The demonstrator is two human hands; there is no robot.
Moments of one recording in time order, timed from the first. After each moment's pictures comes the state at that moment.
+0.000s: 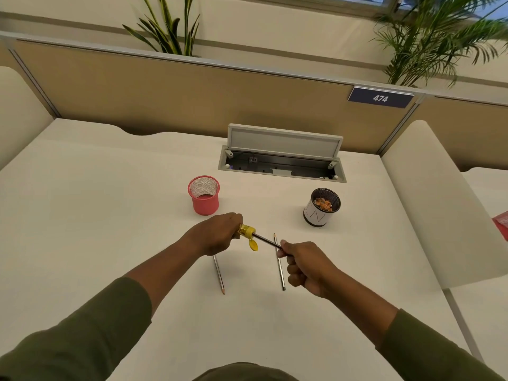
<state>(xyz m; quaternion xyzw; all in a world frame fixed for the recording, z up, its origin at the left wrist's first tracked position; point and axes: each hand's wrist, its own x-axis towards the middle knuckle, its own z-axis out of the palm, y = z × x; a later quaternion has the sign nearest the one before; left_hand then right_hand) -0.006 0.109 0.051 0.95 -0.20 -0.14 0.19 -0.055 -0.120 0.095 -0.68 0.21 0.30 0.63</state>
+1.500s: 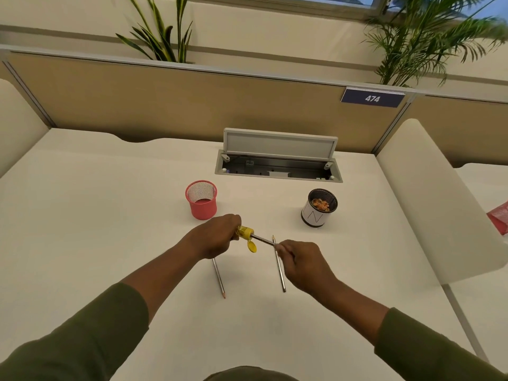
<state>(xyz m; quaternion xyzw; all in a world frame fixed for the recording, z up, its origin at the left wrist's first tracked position) -0.006 0.110 0.053 0.95 -0.21 -0.12 0.19 -0.062 -0.125 0.070 -0.93 -0.16 -0.03 0.33</state>
